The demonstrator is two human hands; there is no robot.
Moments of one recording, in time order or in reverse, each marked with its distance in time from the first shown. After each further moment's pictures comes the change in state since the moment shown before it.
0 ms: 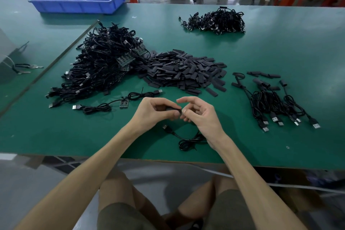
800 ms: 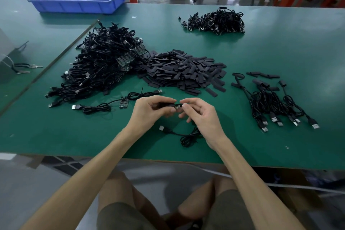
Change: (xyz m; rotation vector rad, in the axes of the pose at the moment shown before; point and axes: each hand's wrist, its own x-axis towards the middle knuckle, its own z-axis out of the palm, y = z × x) left_hand -0.003 -0.001 0.001 0.122 0.163 0.001; right_hand 0.001 0.010 -0.001 0.005 0.052 0.036
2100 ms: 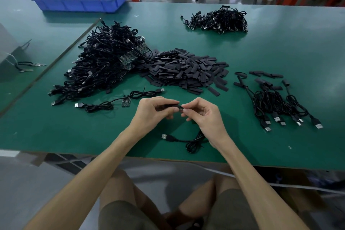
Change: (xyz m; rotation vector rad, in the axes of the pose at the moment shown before) left_hand -0.003 0.004 0.000 0.216 -0.006 0.099; right_hand 0.000 0.003 -0.002 -0.026 -0.002 -0.061
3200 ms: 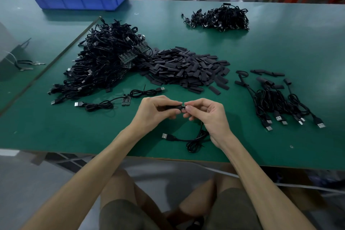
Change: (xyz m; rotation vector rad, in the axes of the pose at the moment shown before) left_hand 0.000 -0.001 0.001 -0.089 -0.064 0.005; right_hand 0.000 -0.001 -0.004 0.176 0.020 0.073
